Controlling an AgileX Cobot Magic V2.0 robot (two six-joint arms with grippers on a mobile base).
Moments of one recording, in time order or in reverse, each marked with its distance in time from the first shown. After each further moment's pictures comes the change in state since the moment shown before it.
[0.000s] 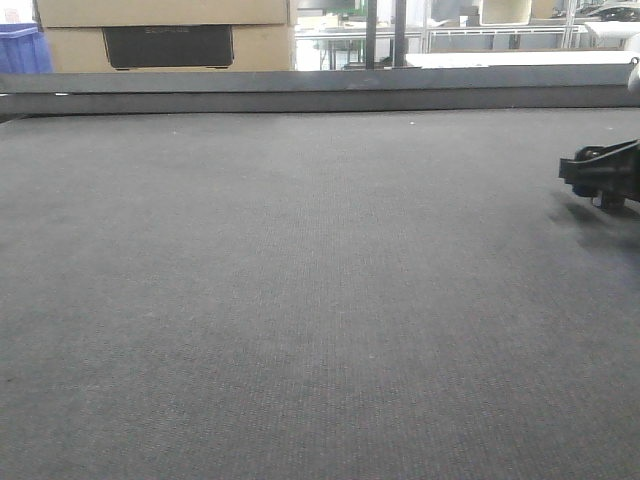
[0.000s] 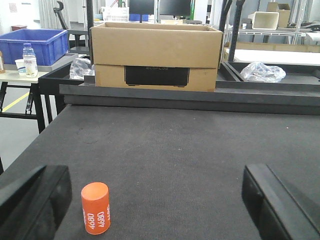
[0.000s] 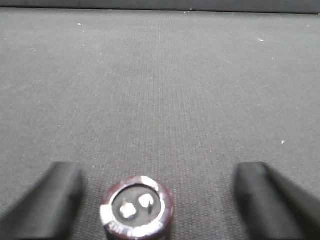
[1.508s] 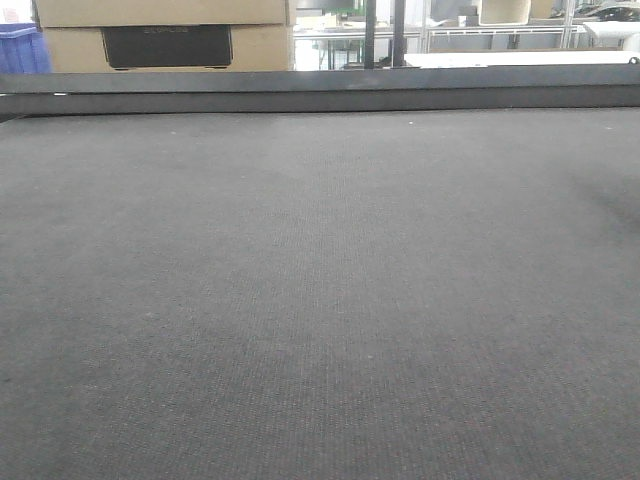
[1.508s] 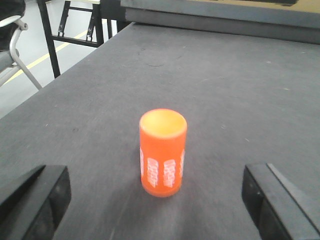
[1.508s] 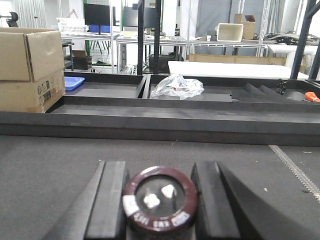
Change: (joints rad) left arm 0.150 0.932 0.255 -0.043 -0.991 0.000; right arm 0.002 -0.777 -0.001 -0.001 0.514 -0.001
